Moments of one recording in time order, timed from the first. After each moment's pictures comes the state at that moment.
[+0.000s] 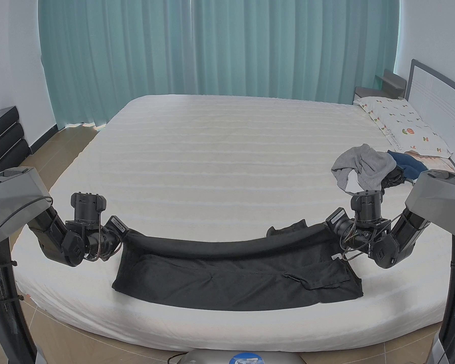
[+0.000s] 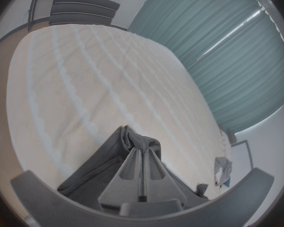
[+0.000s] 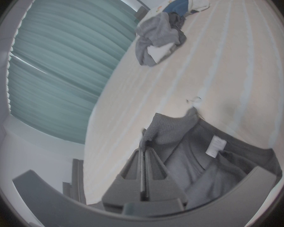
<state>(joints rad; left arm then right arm) -0.06 2.19 -0.81 -0.75 0.00 -0.96 0.24 2.28 -0.86 -0.98 -0.07 1.11</state>
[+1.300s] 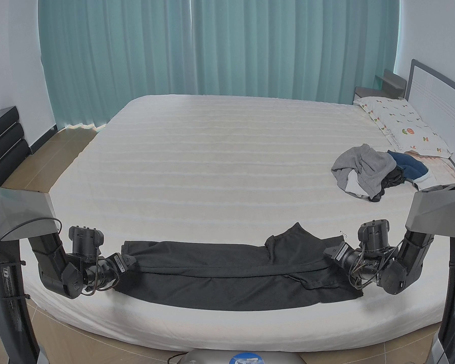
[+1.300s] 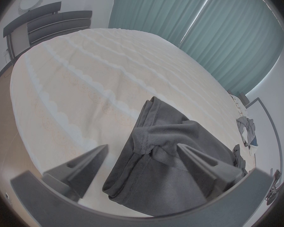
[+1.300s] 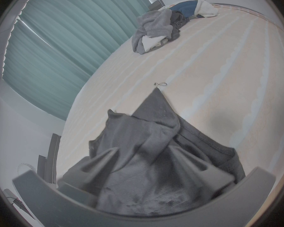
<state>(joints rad) -0.05 2.26 -0.53 -0.96 0.00 -0.60 0.24 2.27 -0.57 -1.07 -0.05 0.86</state>
